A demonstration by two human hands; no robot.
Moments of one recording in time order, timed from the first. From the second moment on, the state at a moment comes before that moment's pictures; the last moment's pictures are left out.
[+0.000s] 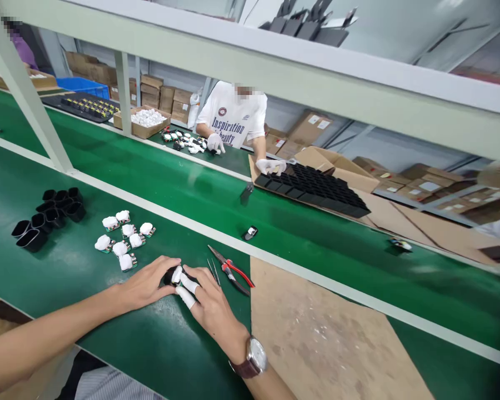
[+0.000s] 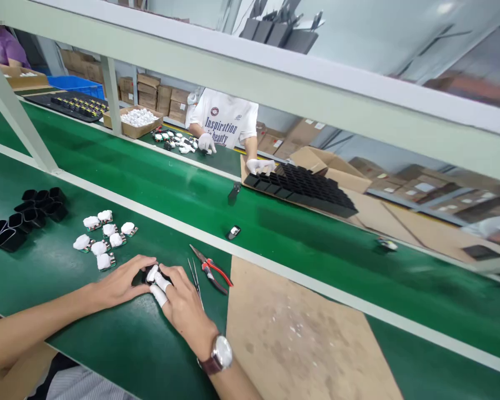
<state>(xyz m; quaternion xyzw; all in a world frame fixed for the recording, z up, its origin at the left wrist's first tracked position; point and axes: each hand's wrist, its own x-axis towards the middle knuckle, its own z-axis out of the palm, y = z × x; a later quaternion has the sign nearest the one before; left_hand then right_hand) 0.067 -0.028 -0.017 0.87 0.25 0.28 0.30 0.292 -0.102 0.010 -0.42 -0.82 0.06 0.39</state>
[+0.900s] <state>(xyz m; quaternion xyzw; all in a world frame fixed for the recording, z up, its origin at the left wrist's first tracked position) 0.069 -0.034 -0.016 0.89 0.25 0.27 0.28 0.298 -0.106 0.008 -0.42 -0.82 0.09 0.38</state>
